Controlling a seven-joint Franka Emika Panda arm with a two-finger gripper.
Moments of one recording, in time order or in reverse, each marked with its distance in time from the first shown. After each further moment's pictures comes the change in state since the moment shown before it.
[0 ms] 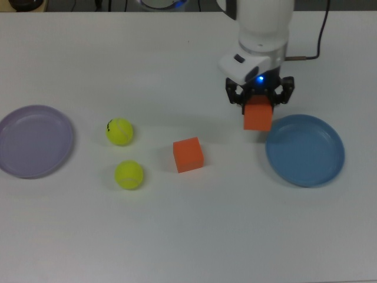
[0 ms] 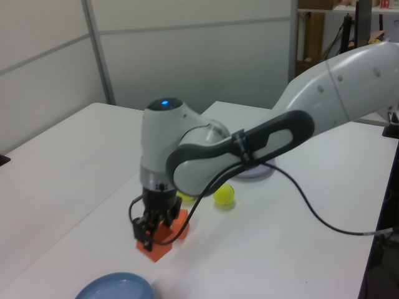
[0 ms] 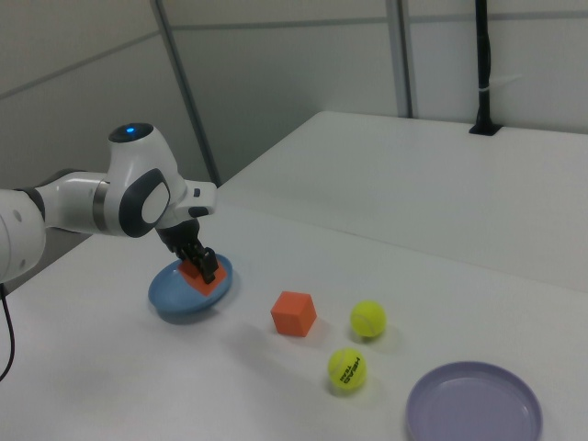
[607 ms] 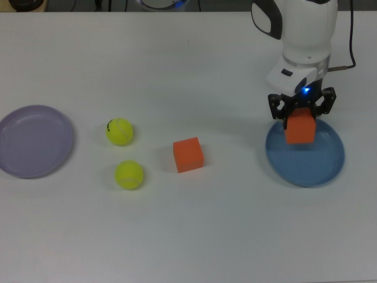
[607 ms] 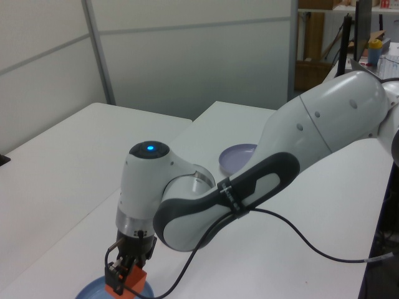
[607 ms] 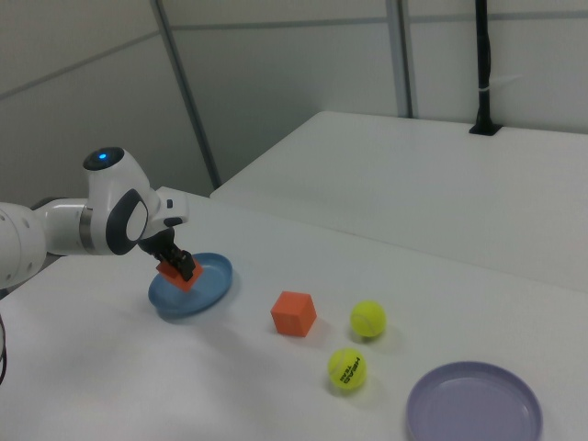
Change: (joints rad) arm 0.127 0.126 0.001 0.043 -0.034 0.199 0.057
